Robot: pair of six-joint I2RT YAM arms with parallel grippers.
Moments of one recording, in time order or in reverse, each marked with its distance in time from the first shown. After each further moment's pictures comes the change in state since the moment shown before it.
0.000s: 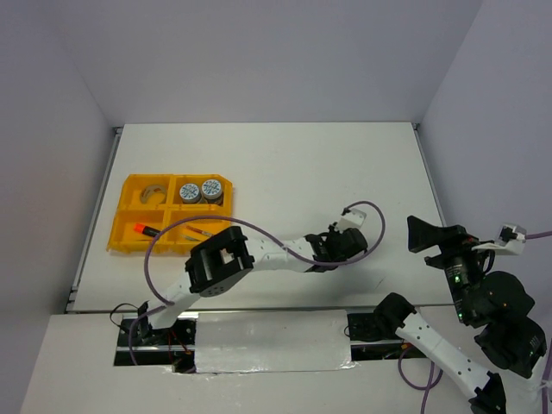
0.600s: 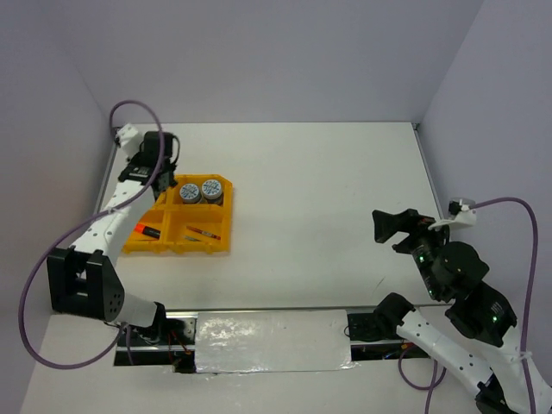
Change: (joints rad) left arm 1.010 -0.867 -0.484 -0.259 -0.099 -0.221; right arm 0.000 0.122 -0.105 0.121 -0.119 -0.076
